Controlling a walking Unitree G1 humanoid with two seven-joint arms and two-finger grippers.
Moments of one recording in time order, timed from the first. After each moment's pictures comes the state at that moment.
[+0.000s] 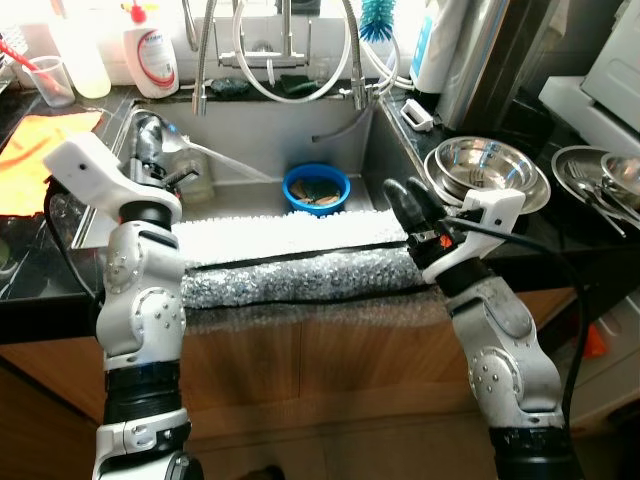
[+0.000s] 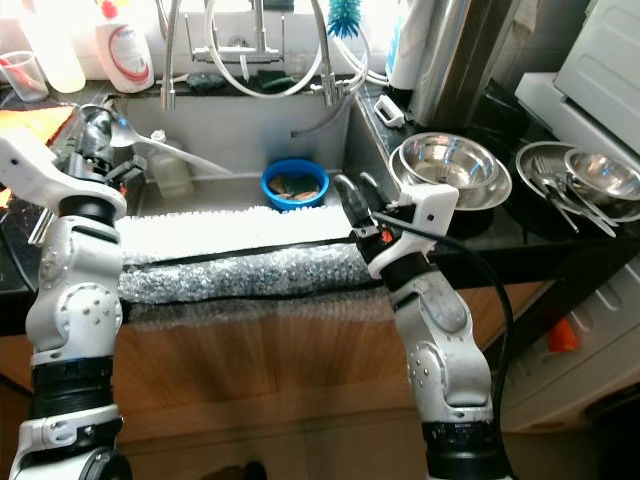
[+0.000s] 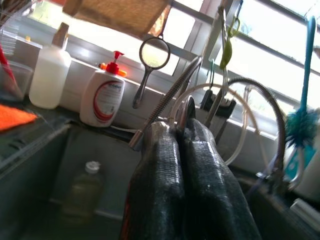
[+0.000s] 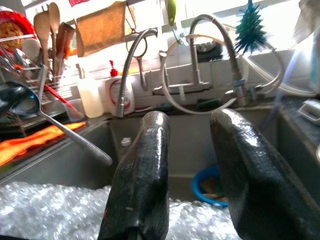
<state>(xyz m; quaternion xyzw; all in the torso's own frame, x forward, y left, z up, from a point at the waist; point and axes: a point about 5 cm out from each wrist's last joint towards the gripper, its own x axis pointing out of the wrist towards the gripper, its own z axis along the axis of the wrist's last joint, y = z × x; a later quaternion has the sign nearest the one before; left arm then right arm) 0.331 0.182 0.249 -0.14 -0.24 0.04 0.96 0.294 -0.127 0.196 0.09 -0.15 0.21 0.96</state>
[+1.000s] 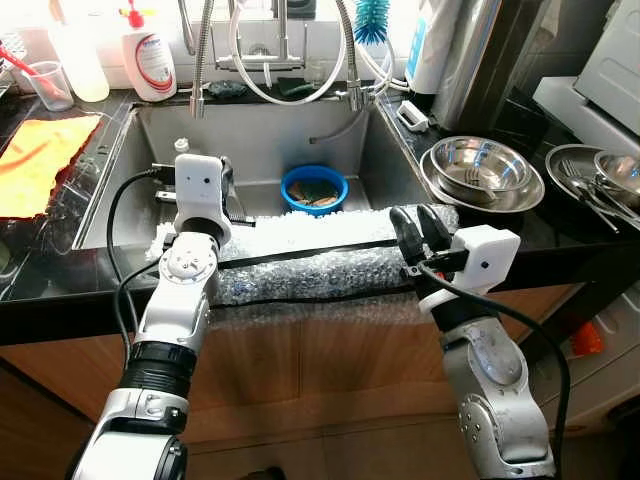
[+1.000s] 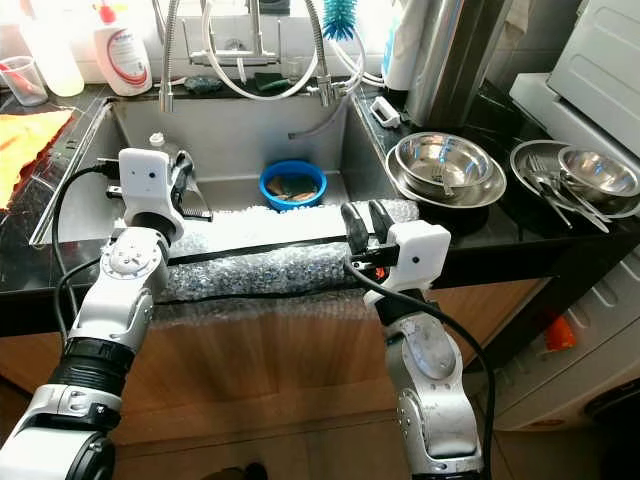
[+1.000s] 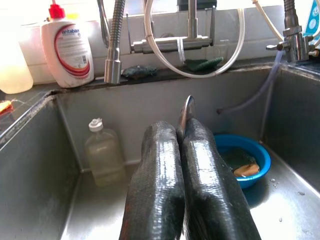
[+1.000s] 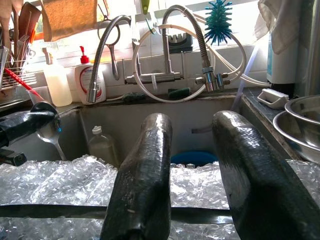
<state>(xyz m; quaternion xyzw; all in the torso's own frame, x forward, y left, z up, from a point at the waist) 0.363 0.152 0.202 0.06 -0.10 0.00 0.99 0.276 -0.124 0.169 0.07 -0.13 0.15 0.98</state>
